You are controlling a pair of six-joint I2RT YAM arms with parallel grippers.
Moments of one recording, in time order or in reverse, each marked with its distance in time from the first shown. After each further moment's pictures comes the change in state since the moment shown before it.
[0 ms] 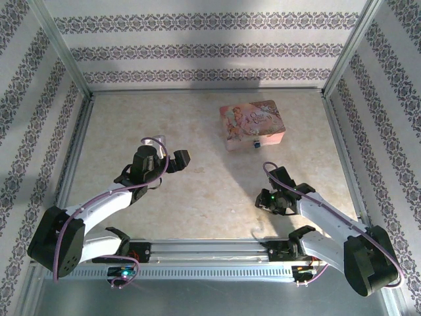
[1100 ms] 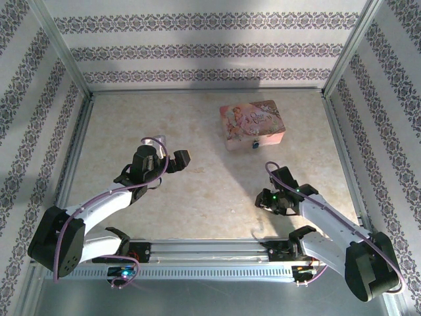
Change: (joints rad) left arm 0.005 0.002 0.000 0.000 0.019 -0.001; right arm -0.020 -0.043 0.000 -0.017 -0.034 -0.015
